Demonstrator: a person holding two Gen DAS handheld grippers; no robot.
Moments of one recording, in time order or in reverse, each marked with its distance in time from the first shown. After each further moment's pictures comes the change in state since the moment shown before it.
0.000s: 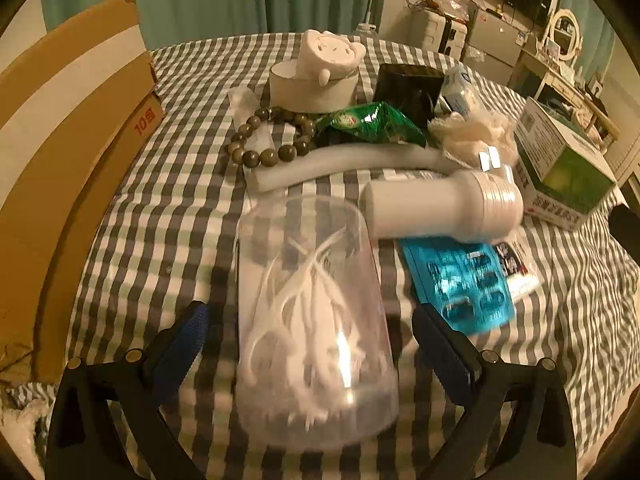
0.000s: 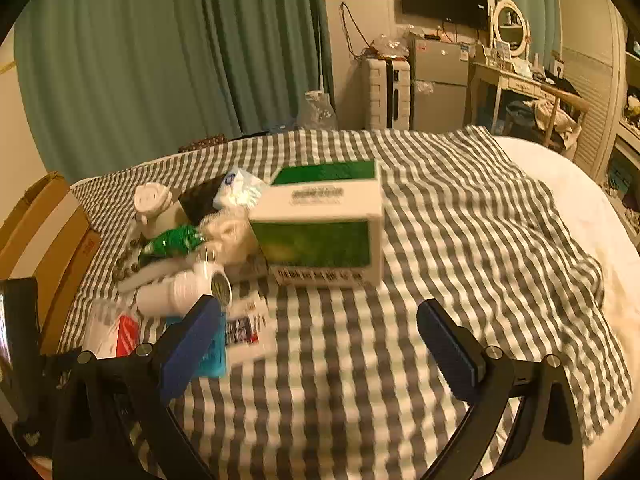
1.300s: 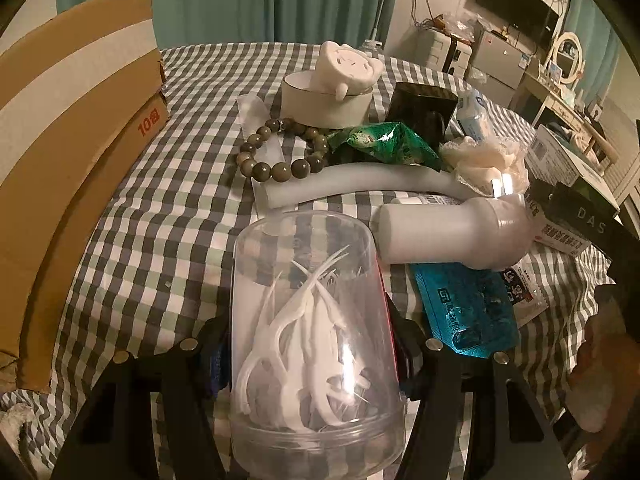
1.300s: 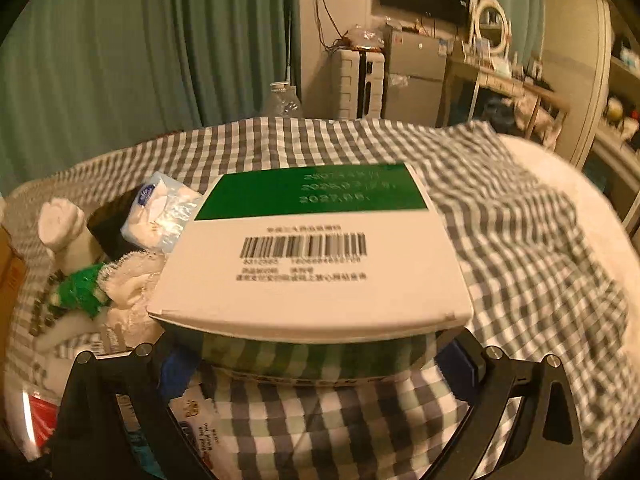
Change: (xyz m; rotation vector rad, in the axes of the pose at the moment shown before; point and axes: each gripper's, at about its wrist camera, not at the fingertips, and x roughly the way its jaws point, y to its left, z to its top) left arm 0.009 0.004 0.003 -0.054 -0.057 -0.035; right arm 0.093 0.003 0.023 0.034 0.026 -0.136
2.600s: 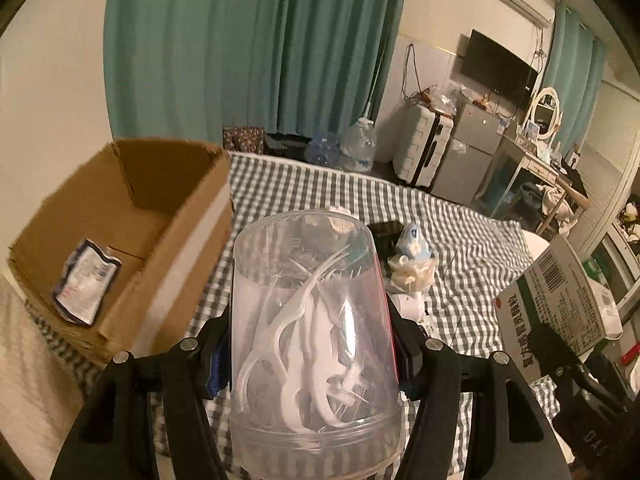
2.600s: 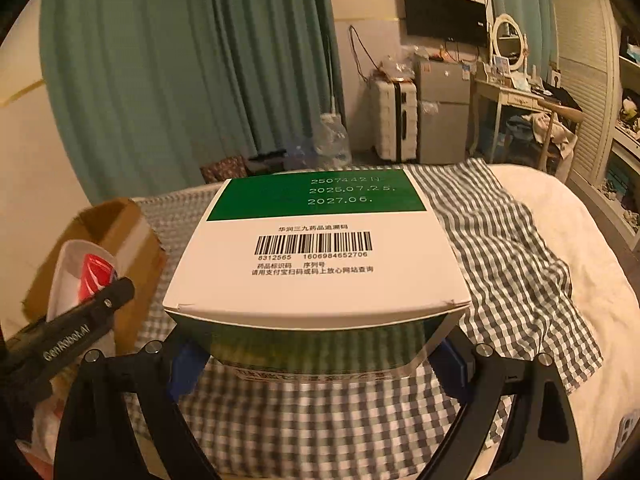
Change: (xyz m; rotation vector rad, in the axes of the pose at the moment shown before) left arm -0.187 0.036 0.031 -0.033 -0.226 -0.049; right arm -0.229 0.023 -0.021 0.000 -0.083 0.172
